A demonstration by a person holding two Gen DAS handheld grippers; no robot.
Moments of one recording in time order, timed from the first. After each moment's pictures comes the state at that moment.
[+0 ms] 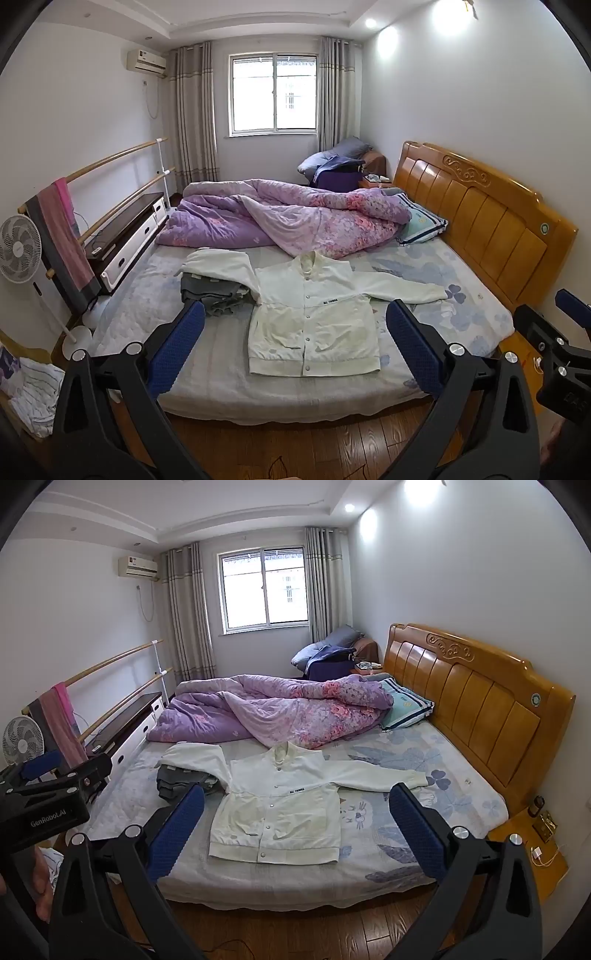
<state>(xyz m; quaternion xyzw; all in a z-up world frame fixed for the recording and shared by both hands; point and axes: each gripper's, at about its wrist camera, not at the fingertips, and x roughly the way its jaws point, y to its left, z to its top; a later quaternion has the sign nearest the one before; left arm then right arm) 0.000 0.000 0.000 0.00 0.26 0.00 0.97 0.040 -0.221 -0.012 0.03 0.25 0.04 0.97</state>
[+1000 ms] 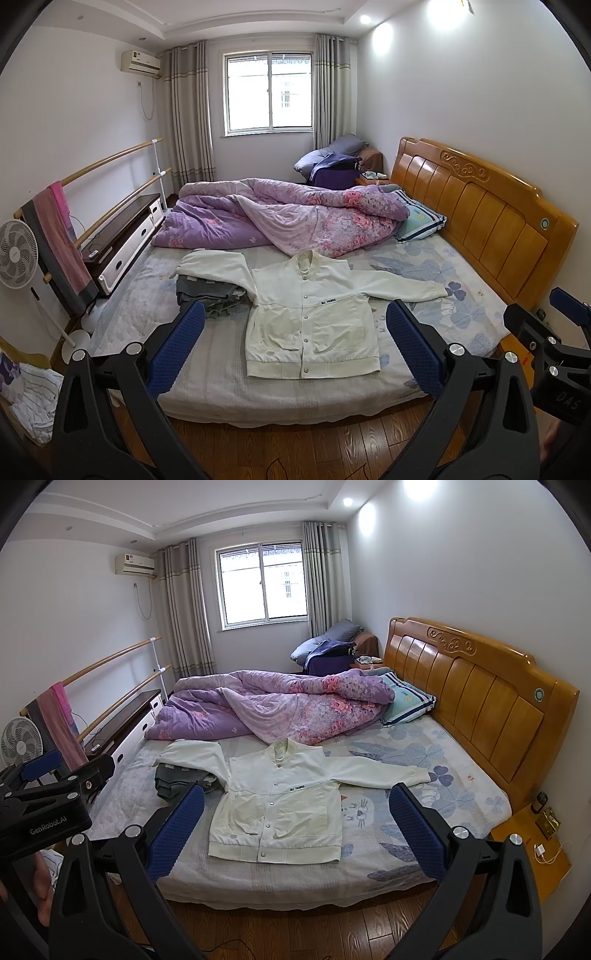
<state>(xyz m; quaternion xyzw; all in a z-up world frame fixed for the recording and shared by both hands) 0.020 -0.012 -0.013 0.01 0.27 -0.01 0.96 0.050 -0.211 -0.023 0.03 0.25 0.04 0.97</state>
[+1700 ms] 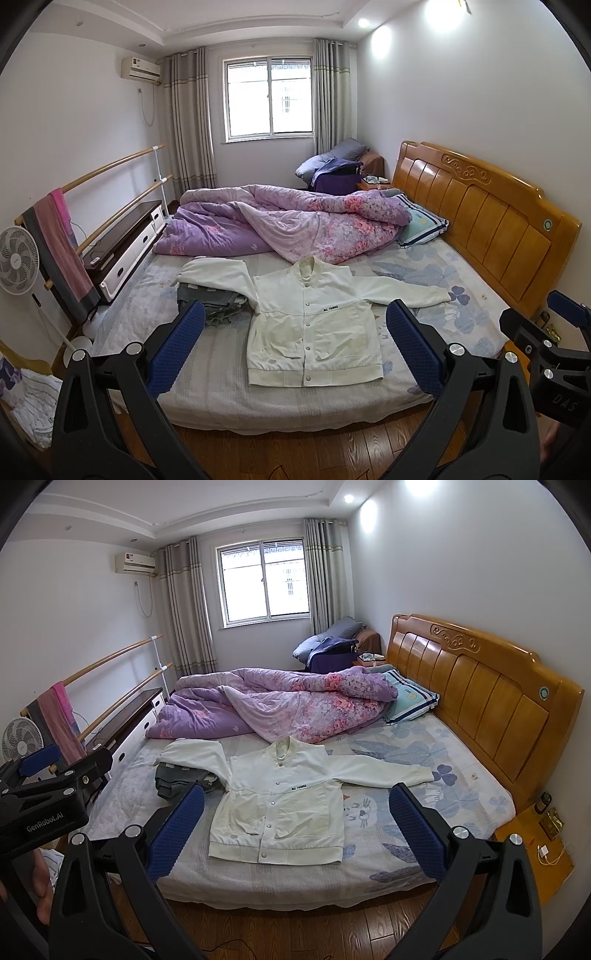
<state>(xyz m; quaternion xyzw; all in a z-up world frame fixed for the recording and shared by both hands) 0.025 -0.006 -0.007 0.02 0.25 -0.01 0.97 0.058 -0.206 -0.028 0.04 0.26 0.04 0.96</state>
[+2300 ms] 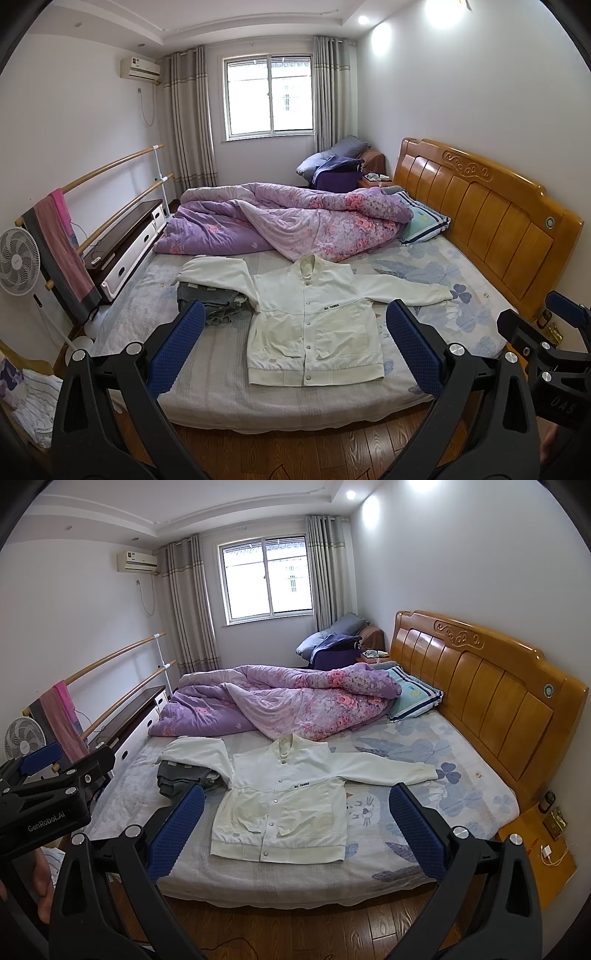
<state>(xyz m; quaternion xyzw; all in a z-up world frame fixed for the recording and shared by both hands) 0.026 -0.004 -0.005 0.02 0.26 -0.01 0.97 0.061 -0.207 -0.031 0.04 0.27 0.05 0.96</state>
